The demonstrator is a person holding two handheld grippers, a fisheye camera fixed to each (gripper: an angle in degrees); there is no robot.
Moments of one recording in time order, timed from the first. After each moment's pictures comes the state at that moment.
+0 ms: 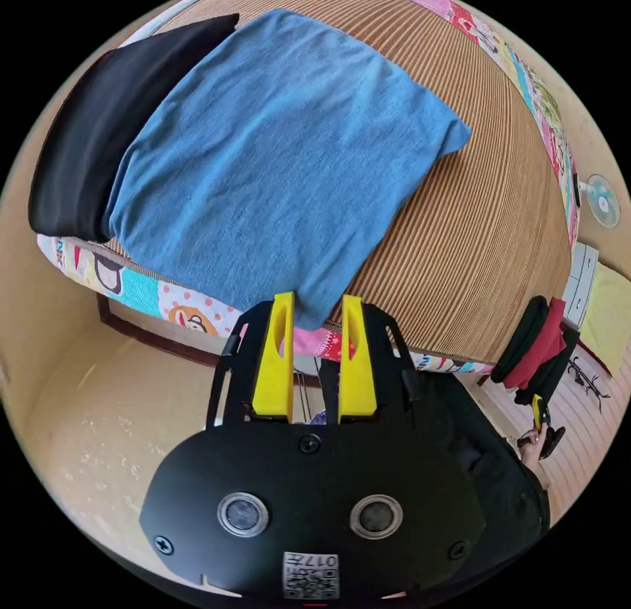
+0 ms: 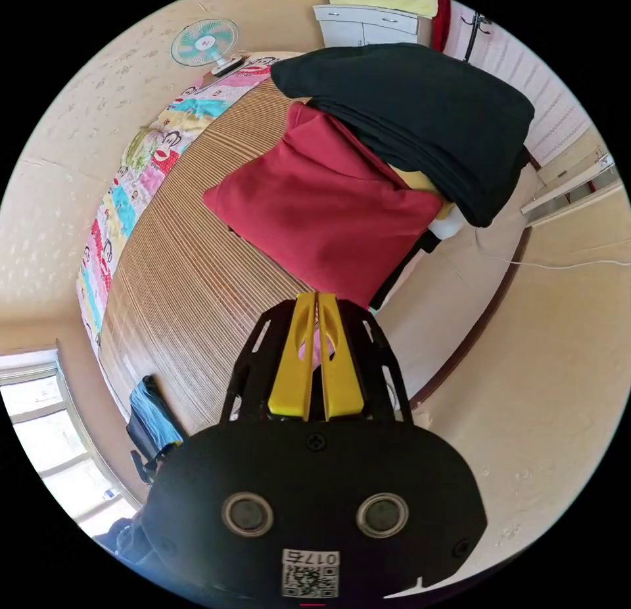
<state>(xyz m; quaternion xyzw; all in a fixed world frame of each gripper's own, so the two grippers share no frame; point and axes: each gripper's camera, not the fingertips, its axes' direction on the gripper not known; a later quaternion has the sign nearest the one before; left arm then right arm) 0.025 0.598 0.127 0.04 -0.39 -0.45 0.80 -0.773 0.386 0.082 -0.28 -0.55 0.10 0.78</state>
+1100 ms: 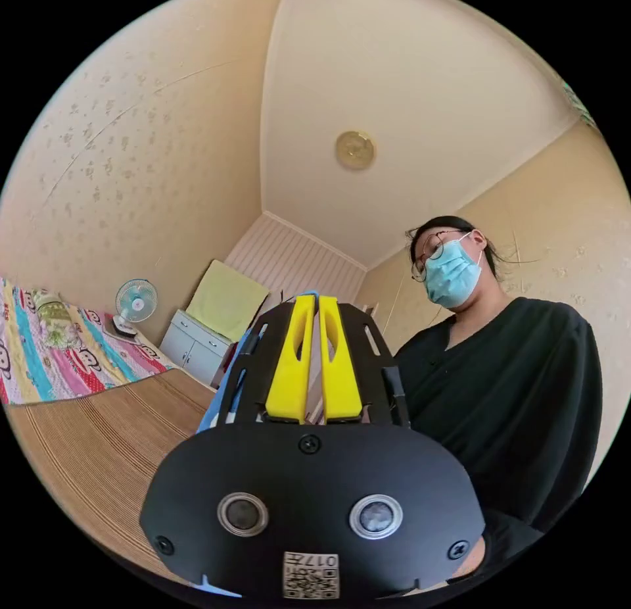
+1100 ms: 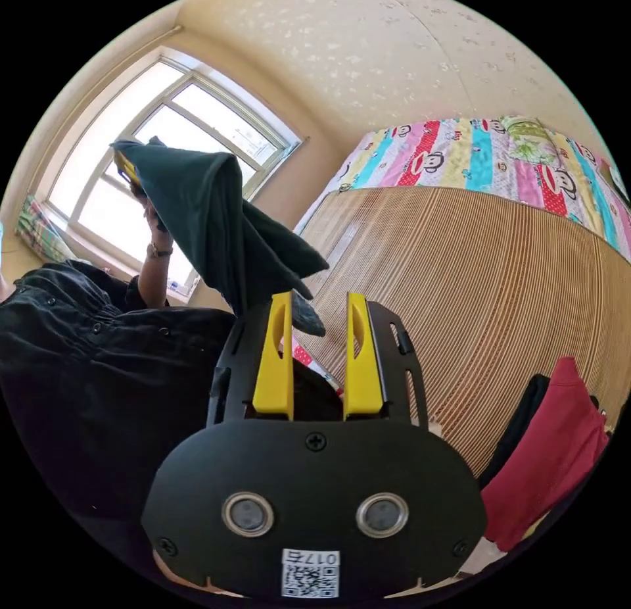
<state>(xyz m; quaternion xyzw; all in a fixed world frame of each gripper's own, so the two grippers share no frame) 0.430 0.614 0.115 0.28 0.14 0.40 0.86 -0.737 0.251 -0.031 0.07 -0.83 -0.35 0.44</state>
